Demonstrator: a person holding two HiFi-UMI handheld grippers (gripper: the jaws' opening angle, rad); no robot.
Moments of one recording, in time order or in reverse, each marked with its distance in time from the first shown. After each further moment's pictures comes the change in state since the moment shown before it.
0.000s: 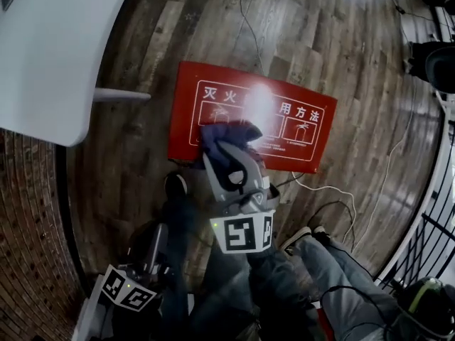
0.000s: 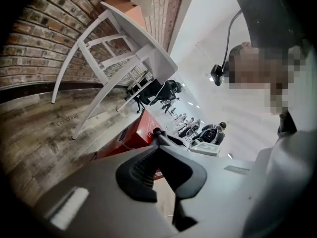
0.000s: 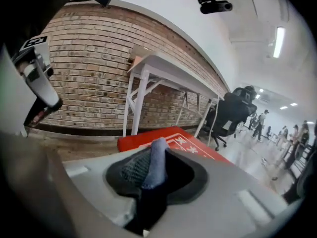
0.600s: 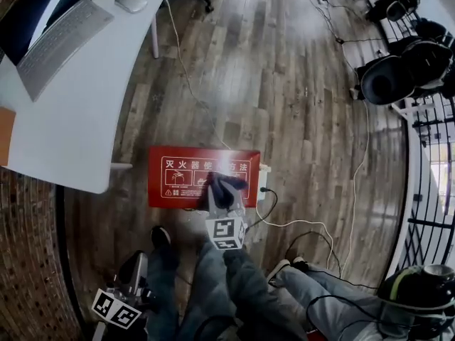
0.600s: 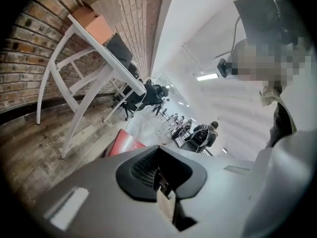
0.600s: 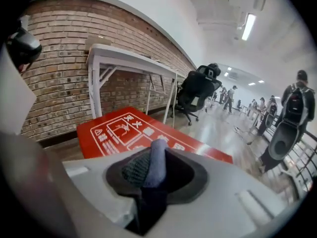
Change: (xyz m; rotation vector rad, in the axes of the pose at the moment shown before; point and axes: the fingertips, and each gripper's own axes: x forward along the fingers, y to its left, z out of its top) left arm -0.012 -0.101 0.093 0.113 -0.029 -0.079; right arm -0.047 -0.106 -0.058 0.251 0.182 -0.266
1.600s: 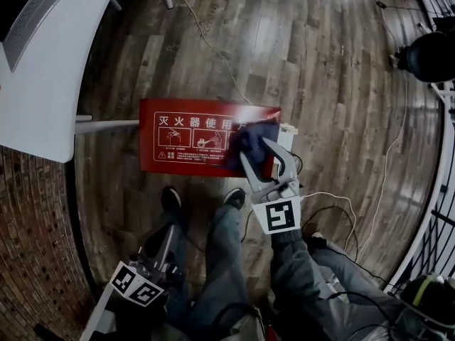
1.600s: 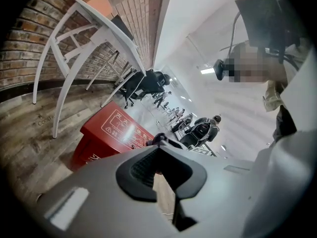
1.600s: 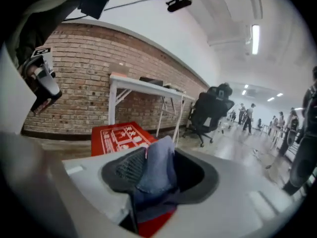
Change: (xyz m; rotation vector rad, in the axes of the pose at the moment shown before) left arm 0.074 -0.038 -0.097 -0.051 0.080 -0.001; right arm -0.042 -0.076 0.012 -0.098 -0.249 0.202
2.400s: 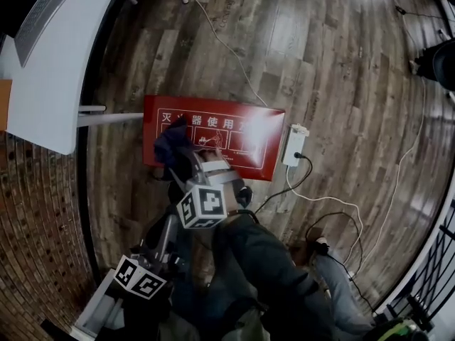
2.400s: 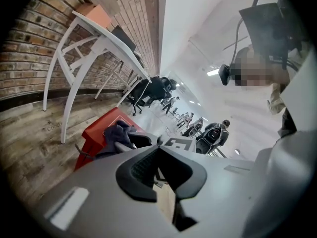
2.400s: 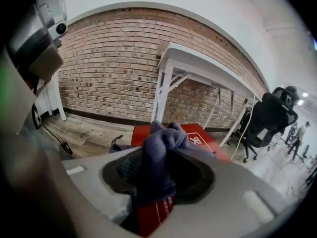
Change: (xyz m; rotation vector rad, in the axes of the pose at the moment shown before) left arm 0.017 -0.008 0.004 0.016 -0.084 0.140; right arm 0.090 0.180 0.015 -0.346 0.091 0.465
